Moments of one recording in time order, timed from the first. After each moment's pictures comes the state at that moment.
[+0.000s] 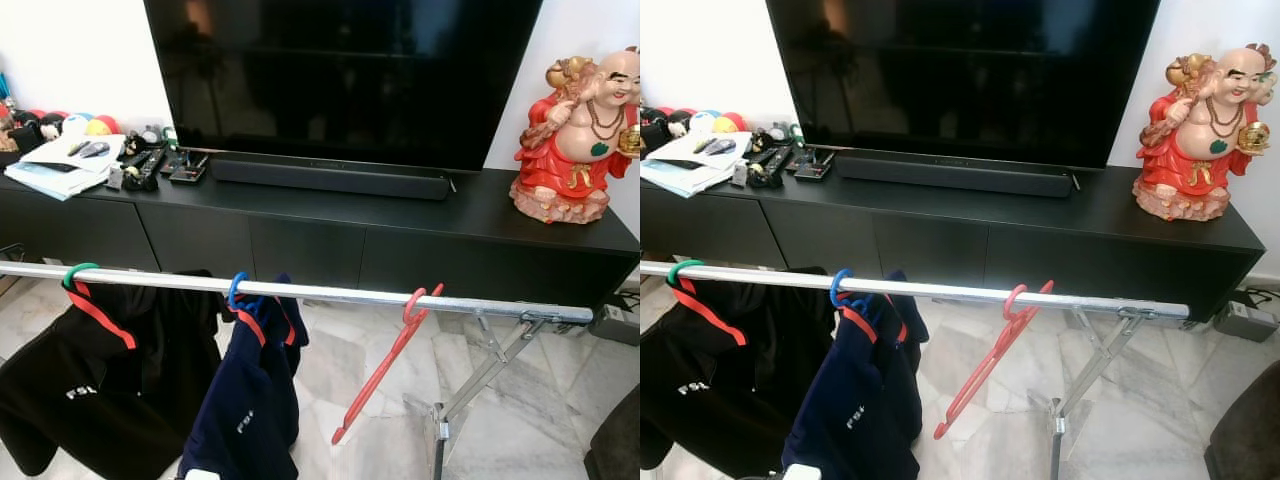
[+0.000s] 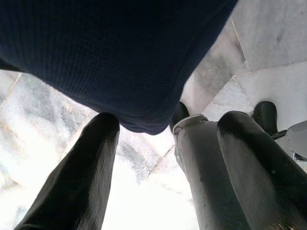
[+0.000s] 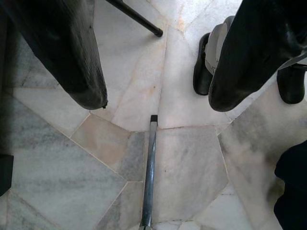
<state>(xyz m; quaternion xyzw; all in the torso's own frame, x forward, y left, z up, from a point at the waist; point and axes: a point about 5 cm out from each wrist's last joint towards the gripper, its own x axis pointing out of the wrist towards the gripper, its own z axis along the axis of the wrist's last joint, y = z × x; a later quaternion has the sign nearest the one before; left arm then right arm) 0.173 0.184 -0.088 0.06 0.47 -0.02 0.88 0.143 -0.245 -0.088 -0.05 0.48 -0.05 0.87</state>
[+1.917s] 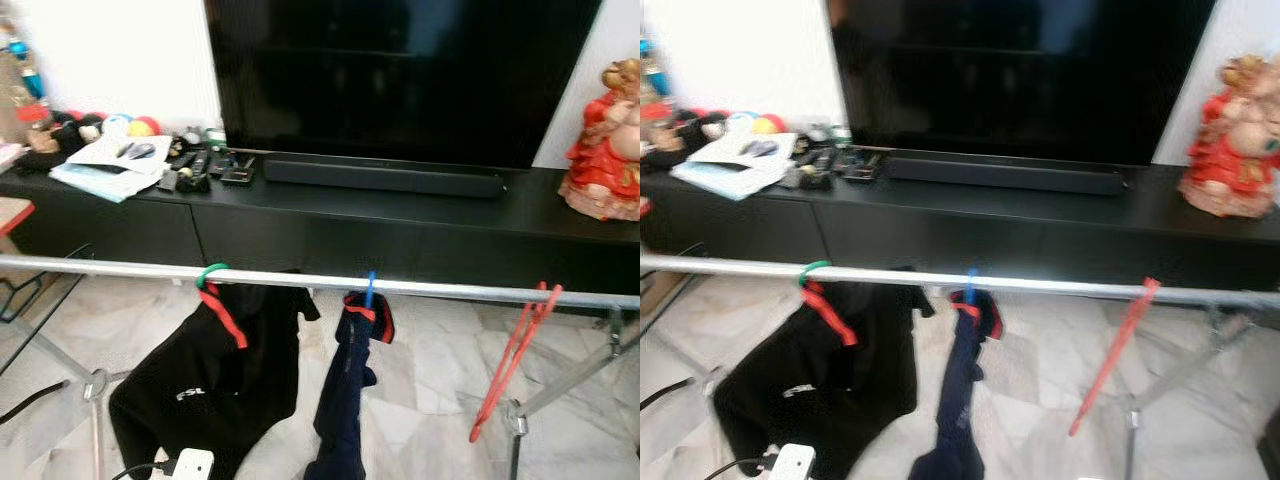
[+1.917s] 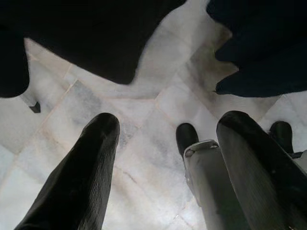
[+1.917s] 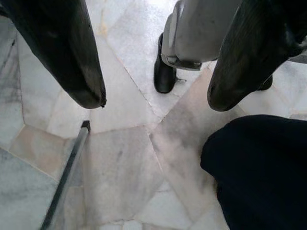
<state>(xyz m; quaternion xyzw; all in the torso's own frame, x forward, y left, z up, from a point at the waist) 0.194 0.193 -0.076 0.03 0.43 -0.02 0.90 0.155 -0.223 -0.090 -0.02 0.48 -0.07 0.88</state>
